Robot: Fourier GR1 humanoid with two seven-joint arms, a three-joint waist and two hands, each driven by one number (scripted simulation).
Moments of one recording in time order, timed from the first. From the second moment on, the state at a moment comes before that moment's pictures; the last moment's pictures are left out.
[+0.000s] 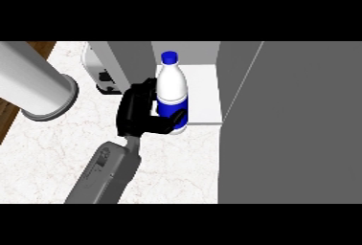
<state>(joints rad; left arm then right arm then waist) -0.44 0.00 -0.24 -1.27 0.41 0.31 -0.17 0.58 -0.03 0.23 -2.15 -0.25 0.31 -0.12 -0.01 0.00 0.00</state>
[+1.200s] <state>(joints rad) -0.90 0.01 -0.20 -0.73 0.25 0.59 -0.19 0.53 -0.04 0.23 -2.11 -0.28 0.33 -0.13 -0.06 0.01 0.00</state>
